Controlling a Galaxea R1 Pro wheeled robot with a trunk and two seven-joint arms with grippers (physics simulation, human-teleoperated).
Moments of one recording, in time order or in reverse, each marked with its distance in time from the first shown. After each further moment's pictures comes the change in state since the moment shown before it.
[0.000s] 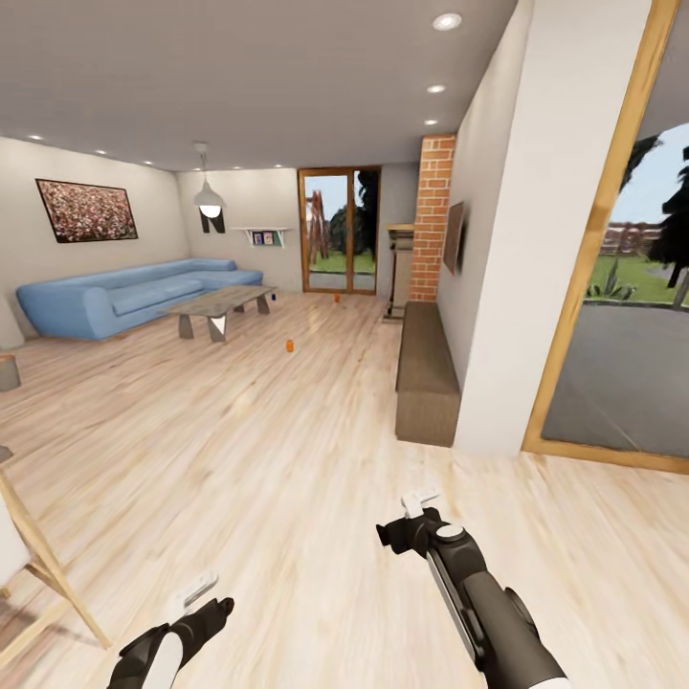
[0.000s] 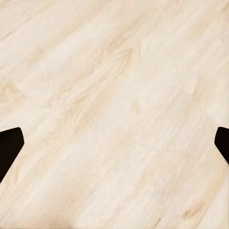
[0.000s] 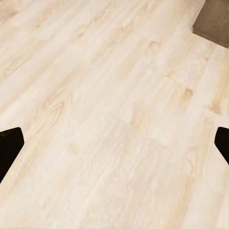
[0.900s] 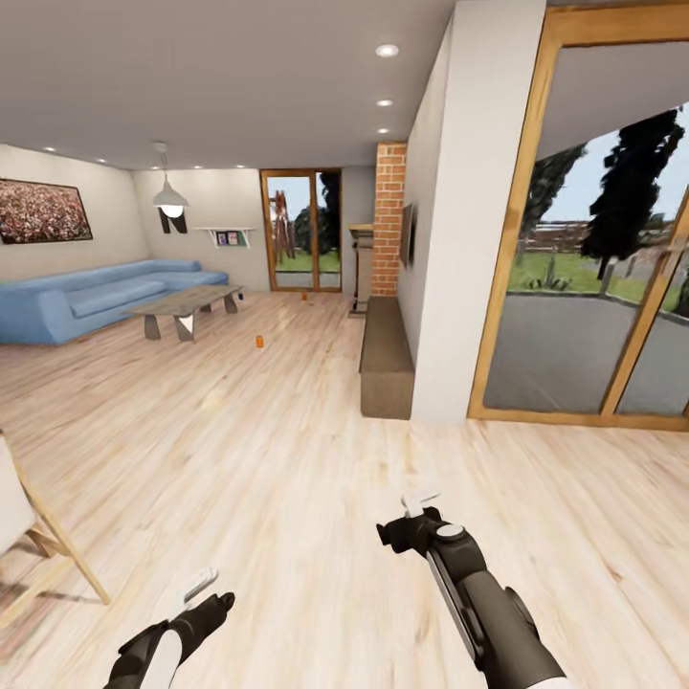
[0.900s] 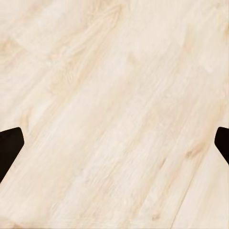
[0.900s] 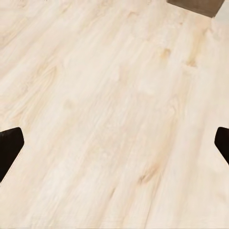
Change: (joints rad) left arm 0.002 0.000 0.000 -0.020 0.003 0.000 -0.011; right arm -0.001 0.002 -0.003 0.000 0.000 0.000 -0.003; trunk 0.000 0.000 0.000
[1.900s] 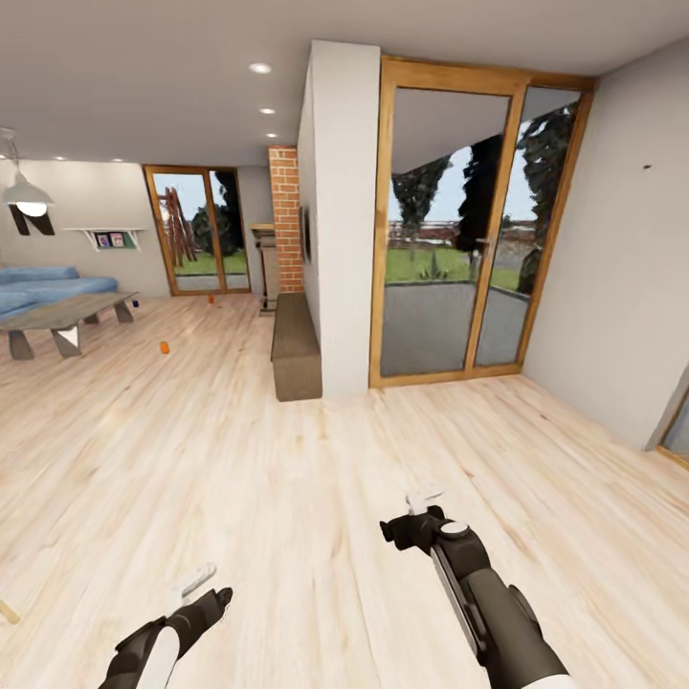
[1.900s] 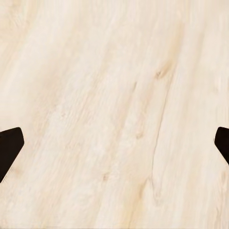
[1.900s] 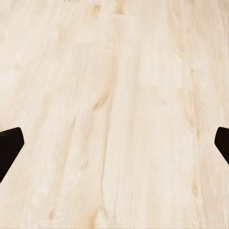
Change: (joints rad) left arm 0.000 0.002 0.007 -0.021 0.000 -0.002 -0.001; right arm -0.005 0.000 -0.028 0.000 -0.003 0.002 0.008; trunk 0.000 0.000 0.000
